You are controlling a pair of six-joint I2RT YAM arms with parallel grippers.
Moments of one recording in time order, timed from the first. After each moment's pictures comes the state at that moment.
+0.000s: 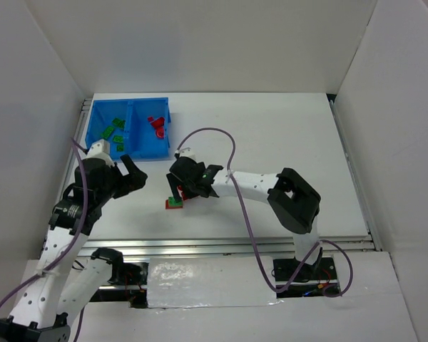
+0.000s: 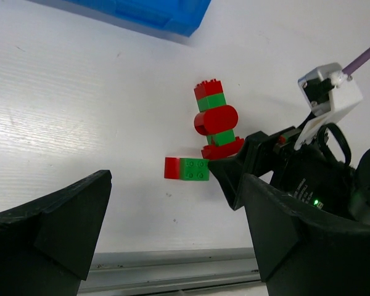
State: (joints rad) left arm -0.19 0.72 0.86 -0.71 -0.02 -0.55; right arm 1.00 1.93 1.39 -0.38 0.27 0.51
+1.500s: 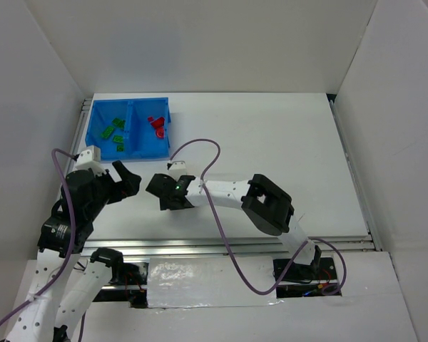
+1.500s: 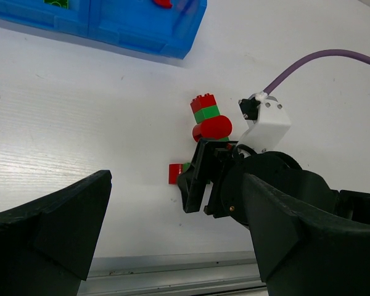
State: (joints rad) left arm -0.20 0.56 0.86 -0.74 -0.06 -0.50; right arm 1.14 2.16 1.65 -0.62 0.44 0.96
